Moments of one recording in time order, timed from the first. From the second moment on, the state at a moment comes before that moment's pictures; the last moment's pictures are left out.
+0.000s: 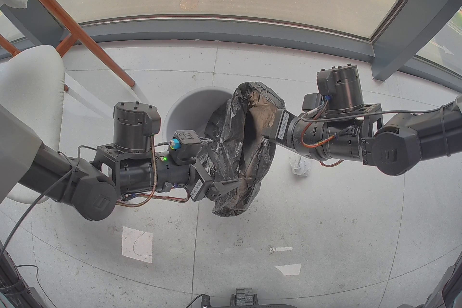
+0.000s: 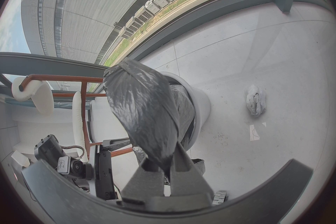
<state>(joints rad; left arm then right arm) -0.50 1.91 -0.92 -0.61 -0.34 0.42 0.64 1.95 -1.26 -0.24 0.02 0.68</state>
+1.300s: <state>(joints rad) -0.36 1.91 -1.01 -0.60 -0.42 0.34 0.58 1.93 -1.24 -0.40 0.04 0.62</state>
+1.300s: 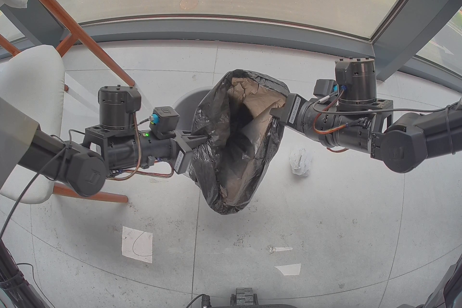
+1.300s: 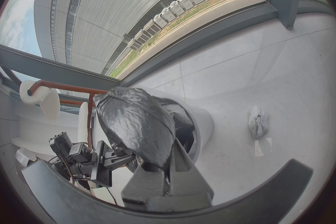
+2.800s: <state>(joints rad) -0.19 1.89 -1.15 -0.64 -0.41 0.11 0.43 1.99 -1.19 -0.52 0.32 0.55</state>
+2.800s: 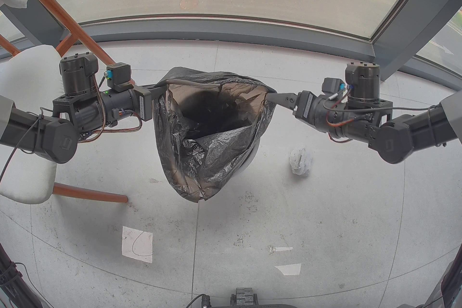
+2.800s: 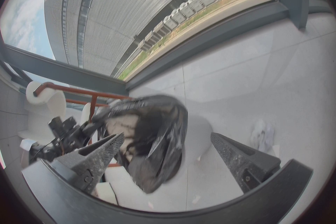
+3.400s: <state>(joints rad) -0.27 1.94 -1.27 -0.63 -0.34 -0.03 0.43 1.83 -0.92 -0.54 0.43 0.66</state>
